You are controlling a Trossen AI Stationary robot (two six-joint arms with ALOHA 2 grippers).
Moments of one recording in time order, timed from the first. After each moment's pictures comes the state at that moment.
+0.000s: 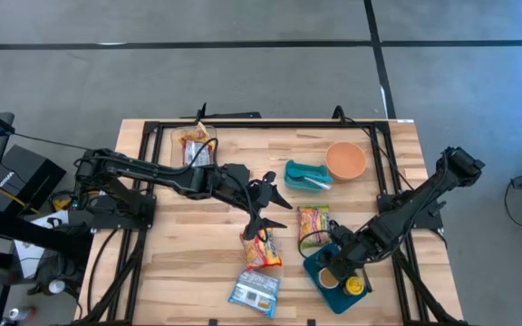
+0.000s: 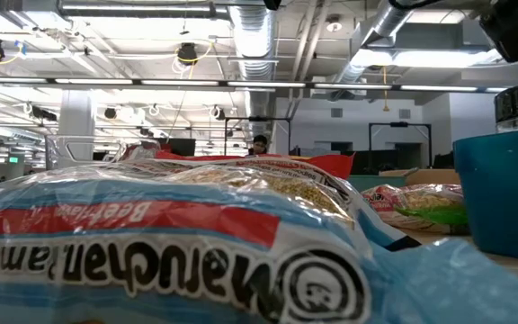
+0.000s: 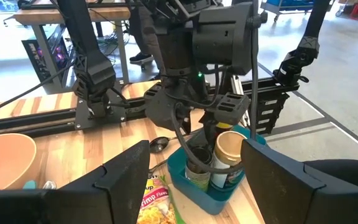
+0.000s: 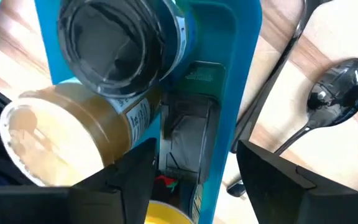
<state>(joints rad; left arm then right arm) -0.12 1.61 1.29 0.02 0.18 0.06 0.67 1.43 0.98 -0.86 -0.09 1.58</state>
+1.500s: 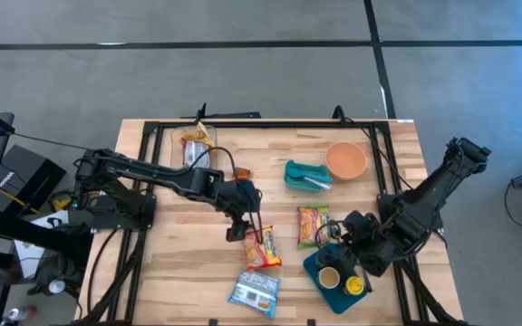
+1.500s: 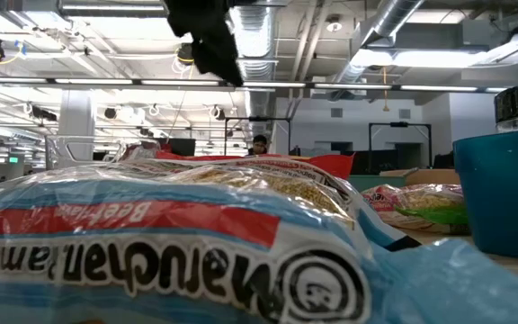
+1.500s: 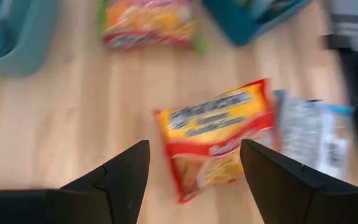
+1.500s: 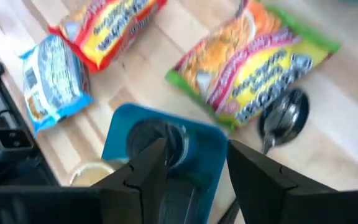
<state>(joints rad) -0.13 1.61 1.29 -0.62 0.06 -0.13 0.80 1.25 0.98 -0.94 0.47 1.51</state>
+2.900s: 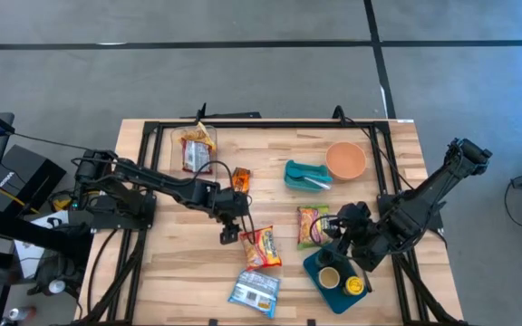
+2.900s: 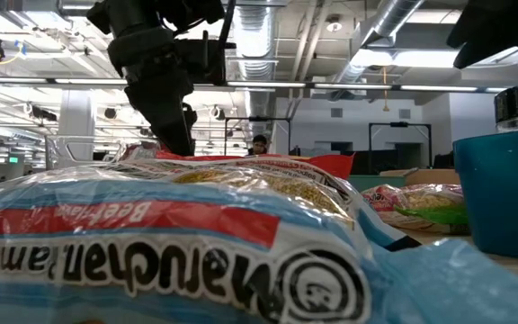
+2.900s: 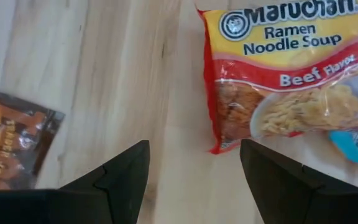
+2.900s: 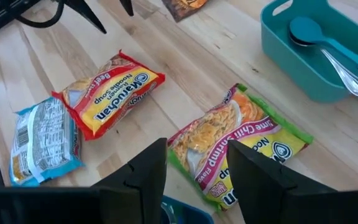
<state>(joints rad) -0.12 1.61 0.98 -0.44 0.01 -0.26 0.73 1.26 0.98 -0.88 0.71 1.33</state>
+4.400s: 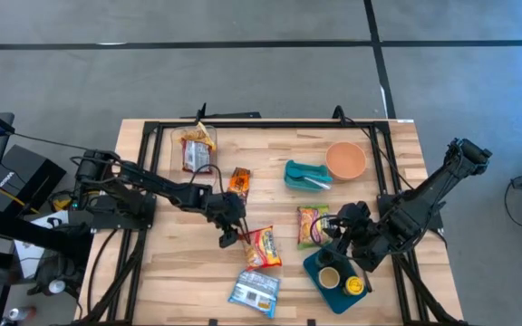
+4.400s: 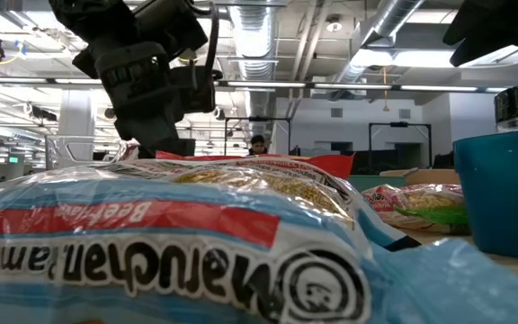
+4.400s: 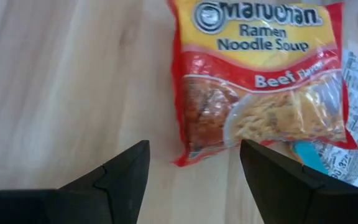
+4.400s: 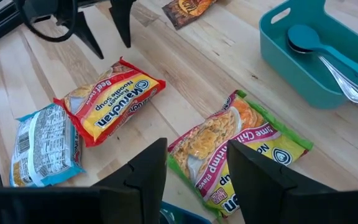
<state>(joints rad) -0.11 1.61 0.75 -0.04 0.19 -0.40 0.74 1.26 0.98 -0.88 0.73 1.33</state>
